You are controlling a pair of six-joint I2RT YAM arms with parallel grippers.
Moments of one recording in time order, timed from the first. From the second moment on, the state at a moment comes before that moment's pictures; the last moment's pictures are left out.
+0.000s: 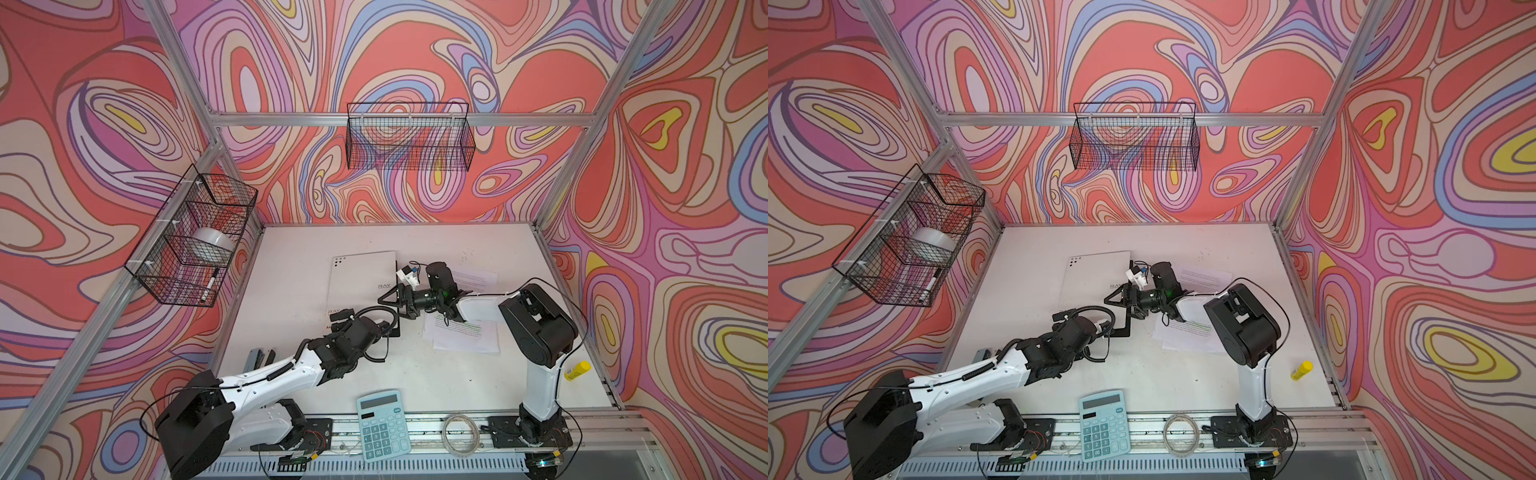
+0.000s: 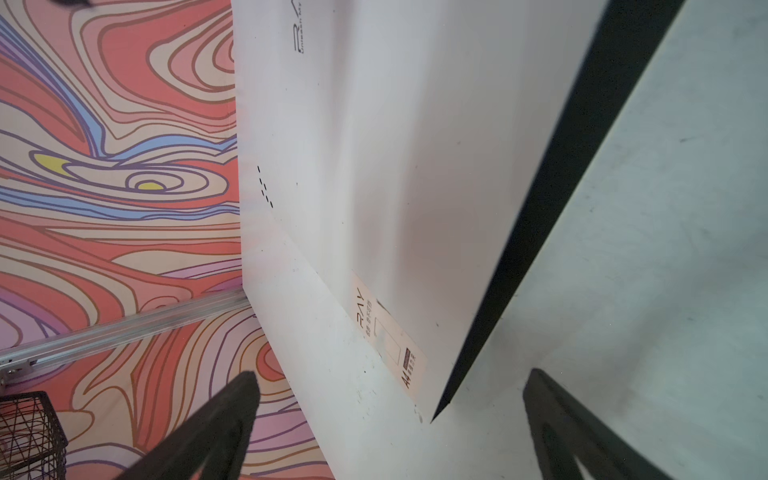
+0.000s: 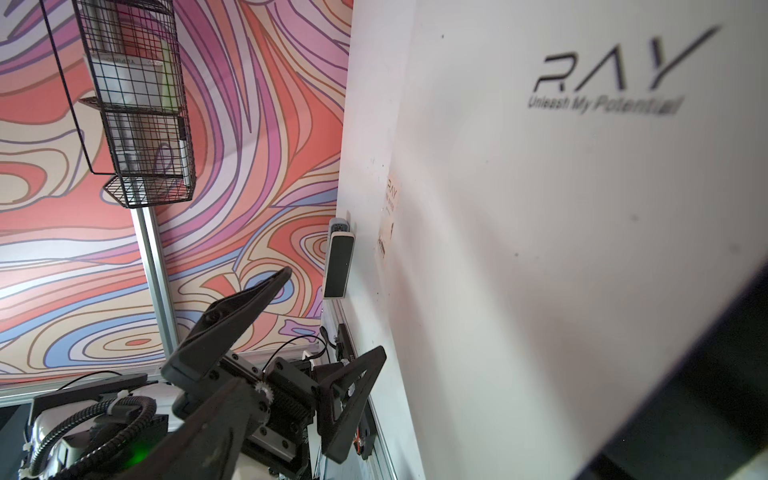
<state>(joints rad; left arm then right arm) -0.84 1.16 0.57 -0.36 -0.65 0.63 0.56 1.95 1.02 0.44 -0.93 0.99</state>
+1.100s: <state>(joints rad) -0.33 1.39 1.52 -0.86 -0.13 0.15 0.56 1.95 1.09 0.41 -0.92 1.00</state>
